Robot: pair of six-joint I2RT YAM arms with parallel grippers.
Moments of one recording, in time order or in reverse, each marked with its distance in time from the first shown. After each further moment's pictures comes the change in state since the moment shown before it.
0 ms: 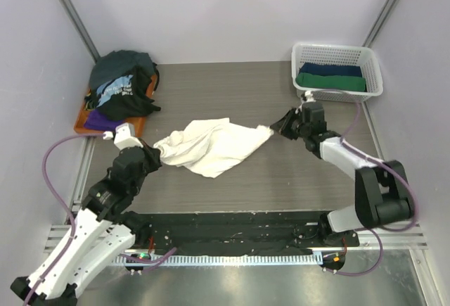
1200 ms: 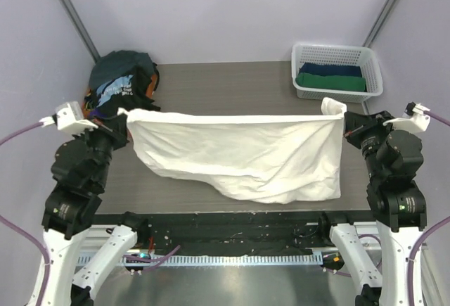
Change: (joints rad) left arm 0.229 0.071 0.433 0.012 0.098 0.167; right arm -0.194 -0.882 0.441 -0.846 0.423 -0.059
